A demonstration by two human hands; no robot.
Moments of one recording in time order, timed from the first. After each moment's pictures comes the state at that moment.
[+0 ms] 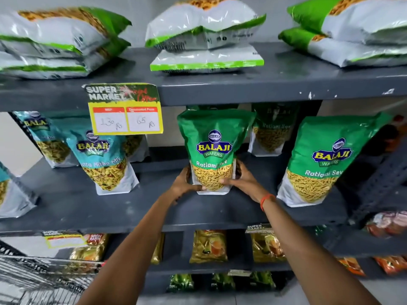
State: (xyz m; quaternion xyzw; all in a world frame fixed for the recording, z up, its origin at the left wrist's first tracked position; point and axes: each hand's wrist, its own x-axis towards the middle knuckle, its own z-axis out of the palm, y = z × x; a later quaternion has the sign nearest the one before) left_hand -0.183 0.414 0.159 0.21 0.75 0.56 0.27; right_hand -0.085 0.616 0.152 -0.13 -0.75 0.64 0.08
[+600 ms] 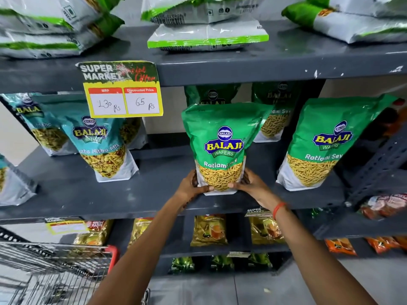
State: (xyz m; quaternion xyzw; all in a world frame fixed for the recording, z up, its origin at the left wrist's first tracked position) left_hand -0.132 0.407 0.137 0.19 0.75 0.57 0.29; right_hand -0.030 0.607 0.129 -0.15 -0.72 0.68 0.02
